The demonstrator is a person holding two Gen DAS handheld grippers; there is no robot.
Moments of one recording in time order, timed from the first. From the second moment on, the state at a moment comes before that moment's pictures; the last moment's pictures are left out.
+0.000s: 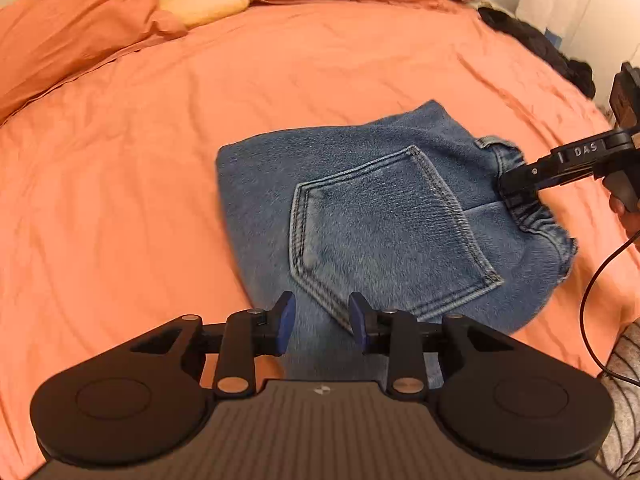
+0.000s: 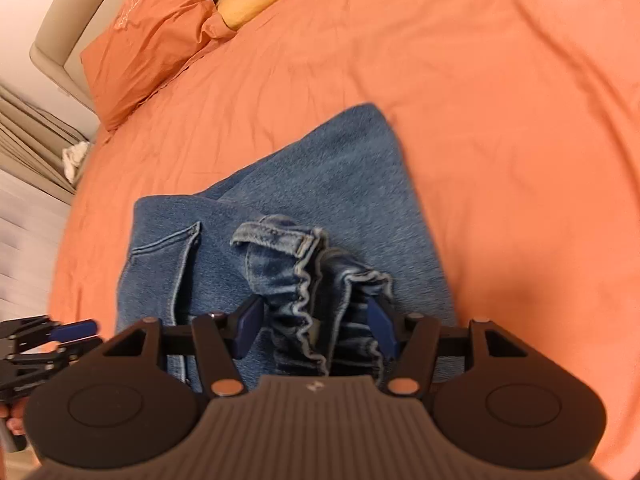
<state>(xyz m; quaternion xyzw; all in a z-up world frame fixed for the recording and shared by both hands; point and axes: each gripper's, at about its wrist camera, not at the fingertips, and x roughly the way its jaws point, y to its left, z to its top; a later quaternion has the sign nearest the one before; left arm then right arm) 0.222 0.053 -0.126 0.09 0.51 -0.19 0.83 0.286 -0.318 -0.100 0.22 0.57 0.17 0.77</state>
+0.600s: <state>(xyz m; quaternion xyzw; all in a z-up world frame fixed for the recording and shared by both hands) 0.233 0.024 -0.122 0.17 0.49 -0.20 0.83 0.314 -0.259 0.028 0.12 0.49 0.24 0.83</state>
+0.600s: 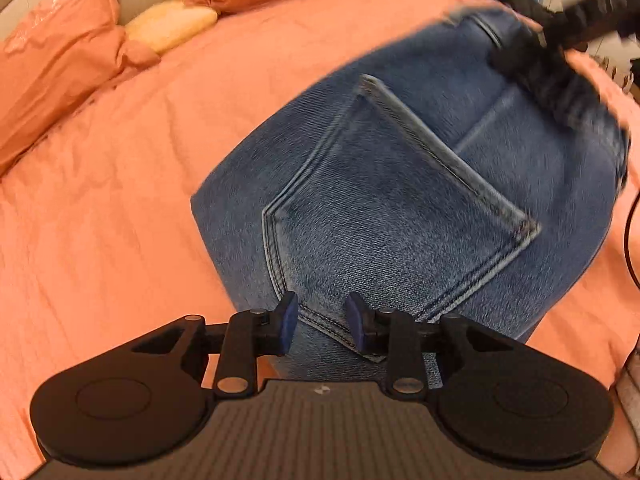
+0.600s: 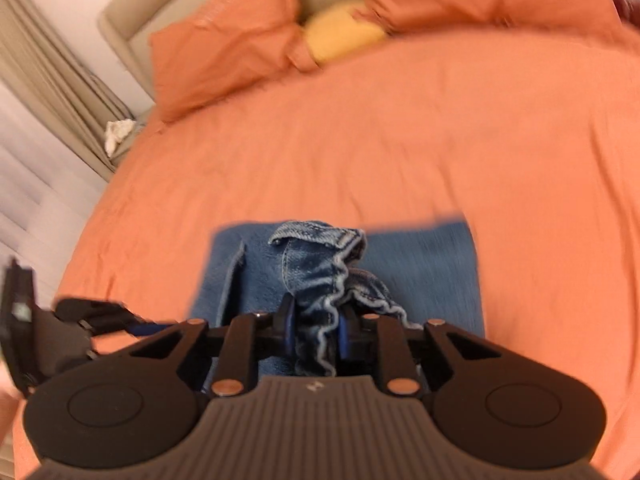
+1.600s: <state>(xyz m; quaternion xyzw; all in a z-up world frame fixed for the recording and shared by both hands) 0.213 0.006 -0.129 0.13 0.46 -0.23 0.85 0.308 -0.289 -0.024 -0.05 0.50 0.13 0.86</state>
